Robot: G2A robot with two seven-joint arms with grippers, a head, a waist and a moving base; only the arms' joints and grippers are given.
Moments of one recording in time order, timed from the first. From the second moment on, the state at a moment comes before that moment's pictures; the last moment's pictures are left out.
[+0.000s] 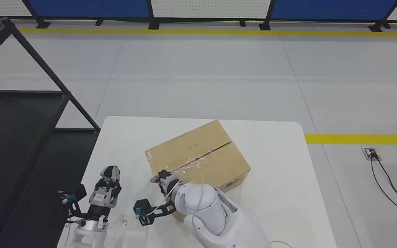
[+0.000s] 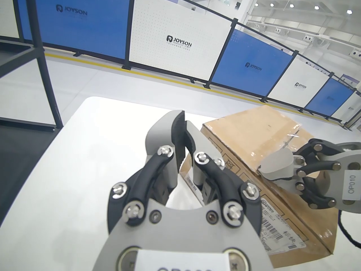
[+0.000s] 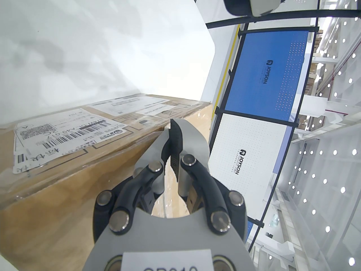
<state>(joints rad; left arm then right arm) 1.54 -1.25 -1.65 -1.80 0.98 -0.23 0.20 -0.78 -1.64 0.76 -1.52 -2.59 -0.82 0.21</state>
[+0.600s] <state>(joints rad) 1.54 -1.26 -1.65 -1.81 0.99 -0.23 0.20 -0.88 -1.59 0.95 -1.62 -2.62 -0.82 0.24</state>
